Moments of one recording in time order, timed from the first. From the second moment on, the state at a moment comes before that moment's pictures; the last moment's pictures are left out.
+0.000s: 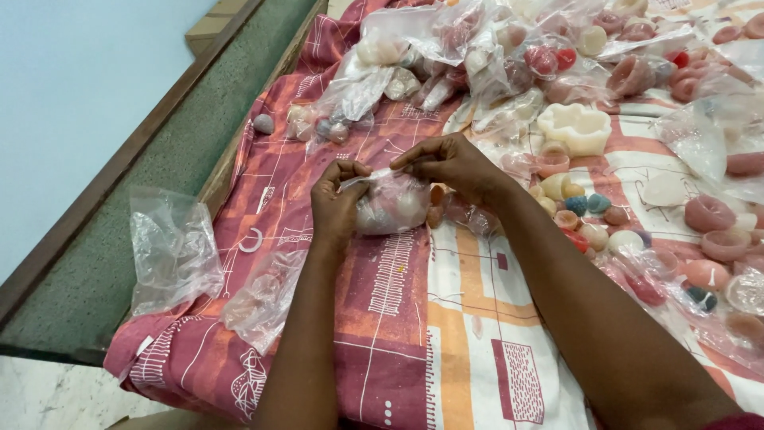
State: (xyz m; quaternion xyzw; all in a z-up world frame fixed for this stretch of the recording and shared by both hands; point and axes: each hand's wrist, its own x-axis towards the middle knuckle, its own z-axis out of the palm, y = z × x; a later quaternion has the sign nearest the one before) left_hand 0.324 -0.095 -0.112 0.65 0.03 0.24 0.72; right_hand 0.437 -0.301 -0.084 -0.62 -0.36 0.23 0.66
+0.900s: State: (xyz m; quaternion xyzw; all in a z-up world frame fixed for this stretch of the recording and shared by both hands) left_hand 0.302 -0.115 -0.088 0.72 -0.02 0.24 0.65; right_hand 0.425 -0.302 -0.071 -0.72 -0.37 0.20 0.56
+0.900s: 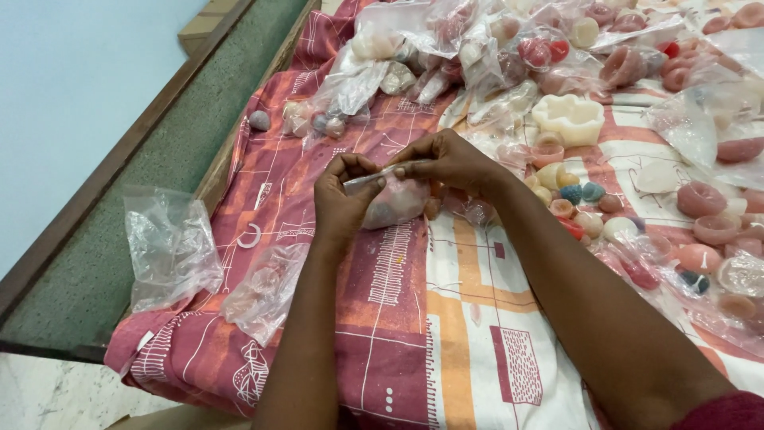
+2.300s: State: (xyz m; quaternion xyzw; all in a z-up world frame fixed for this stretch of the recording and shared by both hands) left_hand -0.153 -0.038 -0.088 0.87 0.33 0.09 0.36; right_hand 0.054 -0.102 -0.090 -0.54 -0.80 0.24 0.09
